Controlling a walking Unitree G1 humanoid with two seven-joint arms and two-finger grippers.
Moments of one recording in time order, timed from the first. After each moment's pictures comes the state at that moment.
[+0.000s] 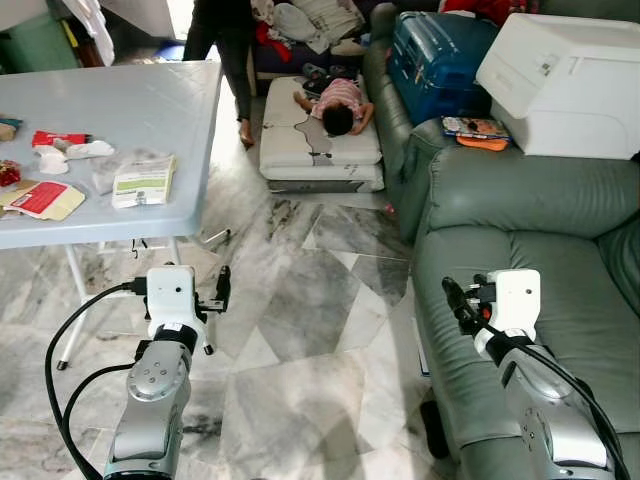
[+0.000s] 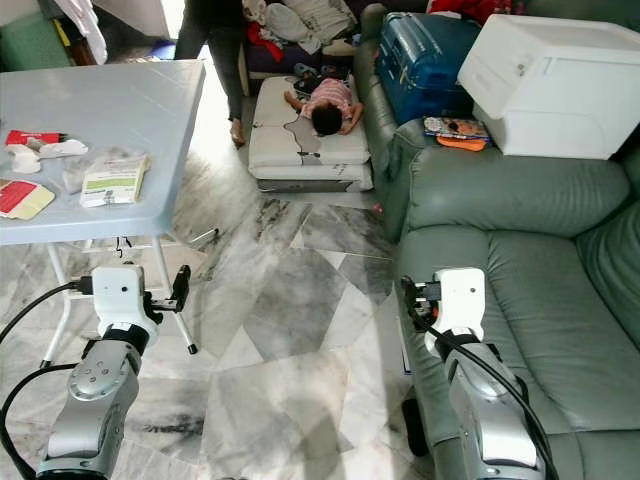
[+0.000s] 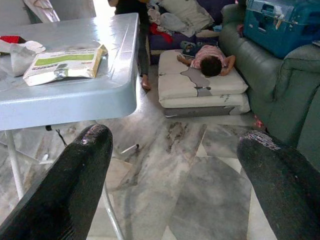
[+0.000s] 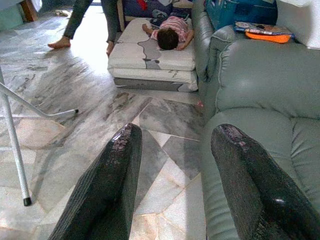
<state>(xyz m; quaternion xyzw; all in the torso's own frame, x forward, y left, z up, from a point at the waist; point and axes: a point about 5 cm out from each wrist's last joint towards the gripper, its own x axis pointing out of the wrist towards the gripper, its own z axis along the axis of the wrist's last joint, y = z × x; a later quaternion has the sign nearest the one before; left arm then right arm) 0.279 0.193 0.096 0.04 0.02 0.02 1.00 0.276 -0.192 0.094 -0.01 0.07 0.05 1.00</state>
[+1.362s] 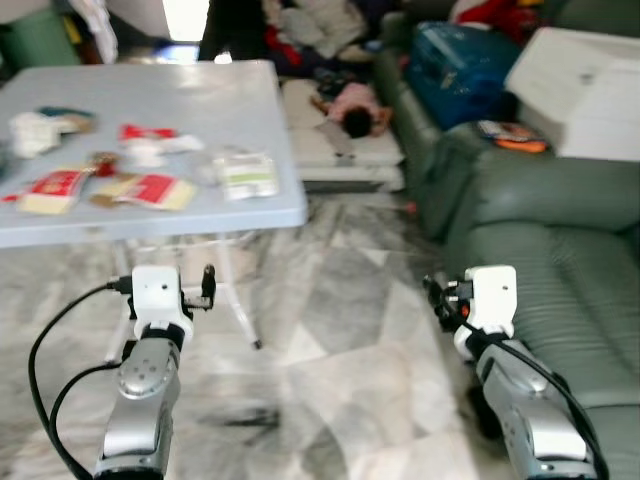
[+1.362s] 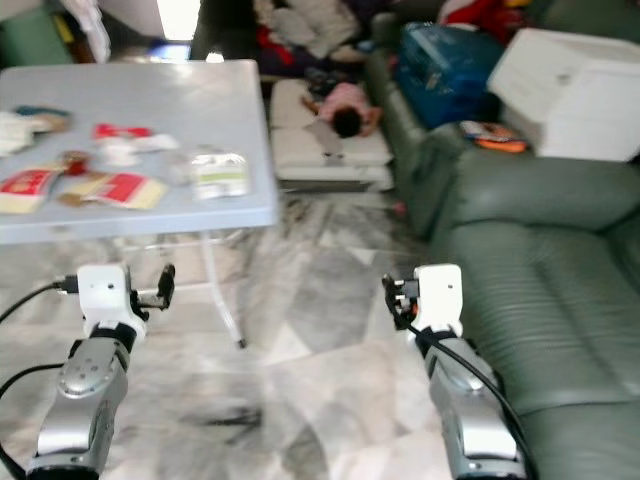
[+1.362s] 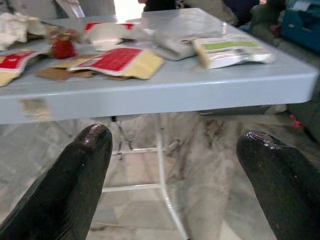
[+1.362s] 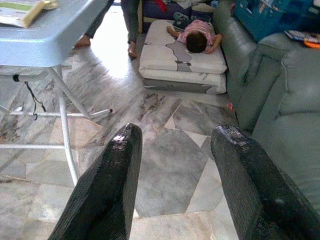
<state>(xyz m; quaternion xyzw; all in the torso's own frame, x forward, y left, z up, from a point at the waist) 0.280 0.203 0.097 0.04 0.03 0.04 1.00 0.282 -0.174 0.097 -0.01 0.07 0.07 1.00</state>
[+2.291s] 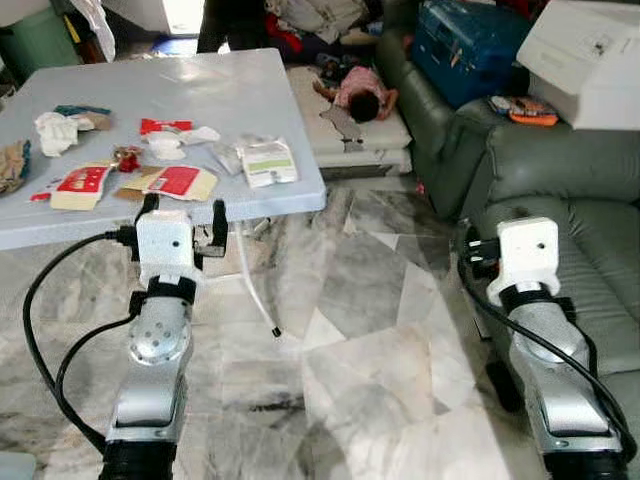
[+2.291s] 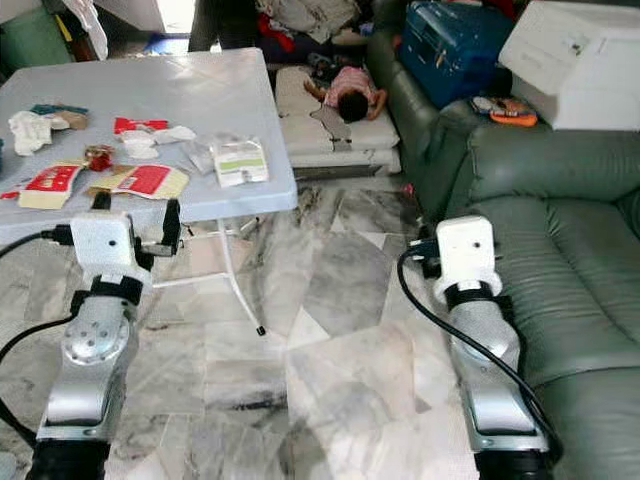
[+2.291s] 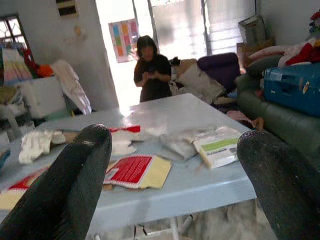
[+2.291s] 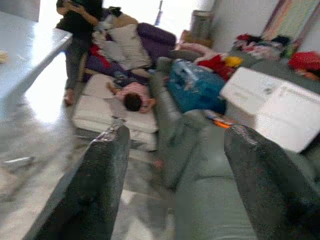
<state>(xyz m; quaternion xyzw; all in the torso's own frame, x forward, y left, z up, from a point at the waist) 0.296 0.181 0.168 0.10 -0.15 0.04 0.98 0.295 -0.193 0.158 -0.16 -0.08 -0.04 0.98</state>
